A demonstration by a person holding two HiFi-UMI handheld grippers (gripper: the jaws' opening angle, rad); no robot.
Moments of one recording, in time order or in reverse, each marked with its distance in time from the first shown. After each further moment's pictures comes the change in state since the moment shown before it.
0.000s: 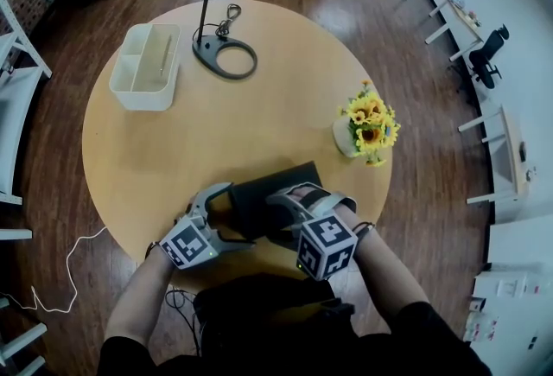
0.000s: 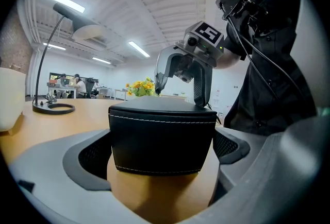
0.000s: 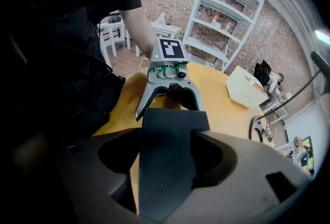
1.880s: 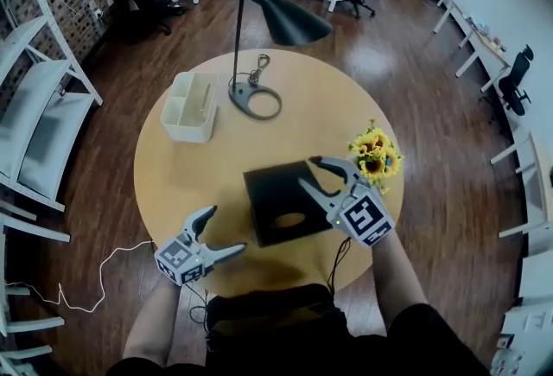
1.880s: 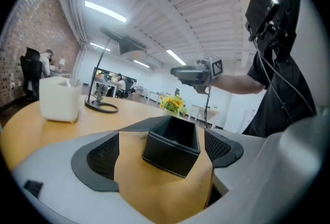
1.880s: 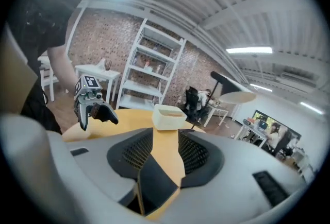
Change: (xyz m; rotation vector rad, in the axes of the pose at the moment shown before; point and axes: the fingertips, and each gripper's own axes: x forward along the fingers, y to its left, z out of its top) left arm -0.094 0.016 0.061 -0.235 -0.048 0.378; right arm -0.151 -0.139 -0.013 0.420 -0.503 -0.565
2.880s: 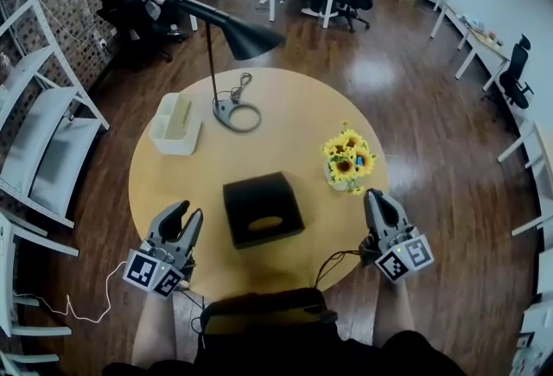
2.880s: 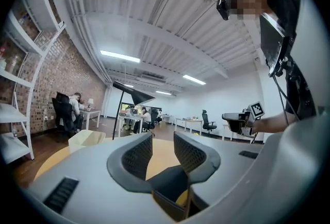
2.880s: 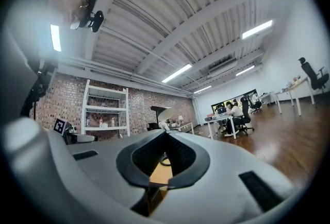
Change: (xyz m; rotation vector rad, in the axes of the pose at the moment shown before) left arm -0.032 -0.038 0.135 0.129 -0.320 0.337; right arm -0.220 -0.056 -0.078 0.626 -0.470 -0.404
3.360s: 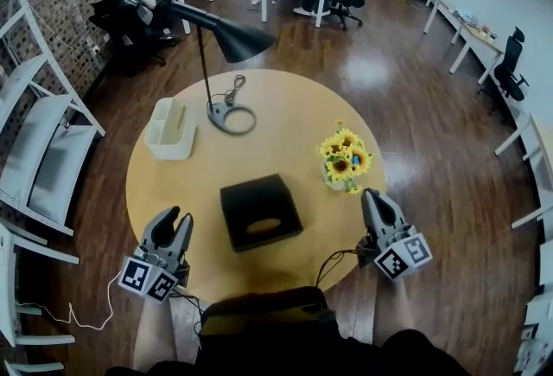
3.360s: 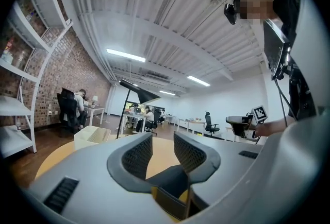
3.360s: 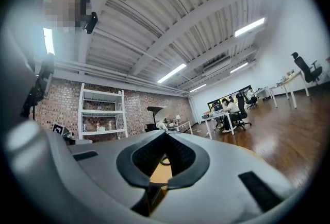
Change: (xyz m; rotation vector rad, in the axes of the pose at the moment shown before) left arm -0.010 0.020 -0.005 -0.042 0.002 0.041; right arm -0.001 -0.007 -0.007 0.066 -0.004 -0.035
